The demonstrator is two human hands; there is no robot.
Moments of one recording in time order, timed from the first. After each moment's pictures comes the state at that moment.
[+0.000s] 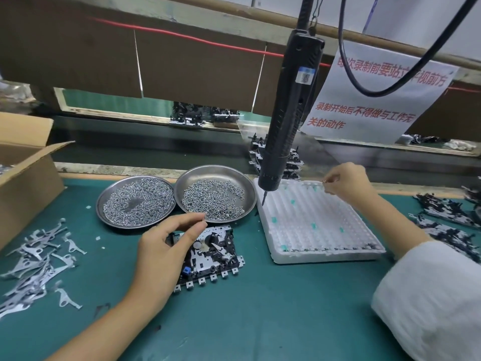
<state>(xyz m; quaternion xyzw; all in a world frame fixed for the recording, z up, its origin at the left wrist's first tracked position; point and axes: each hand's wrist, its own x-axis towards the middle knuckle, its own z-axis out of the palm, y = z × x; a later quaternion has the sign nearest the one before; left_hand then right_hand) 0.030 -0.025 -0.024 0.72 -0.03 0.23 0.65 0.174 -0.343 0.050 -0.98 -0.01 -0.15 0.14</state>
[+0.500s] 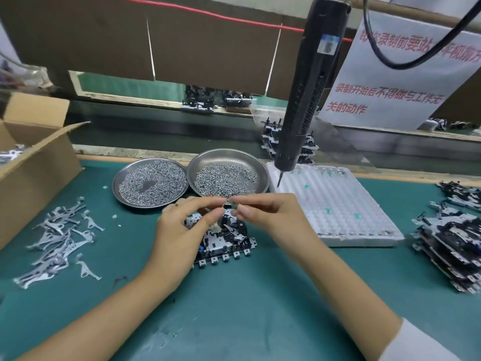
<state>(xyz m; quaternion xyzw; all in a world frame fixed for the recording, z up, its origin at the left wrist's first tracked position) 0.024 -0.029 -0.020 0.74 -0.09 0.23 0.62 0.052 -0.193 0.015 -0.71 -0.13 0.07 0.69</state>
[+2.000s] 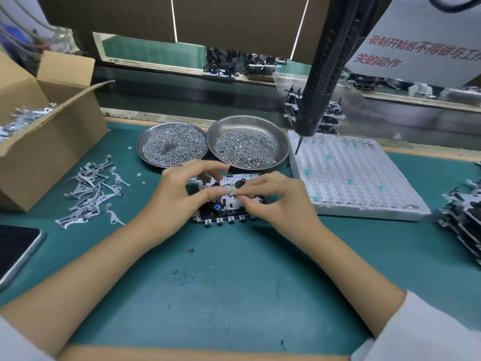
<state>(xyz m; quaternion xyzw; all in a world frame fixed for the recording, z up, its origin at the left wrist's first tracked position) 0.018 0.012 -0.023 0.84 -0.16 0.18 0.48 0.039 -0.181 -0.018 -0.82 -0.28 -0.08 0.49</state>
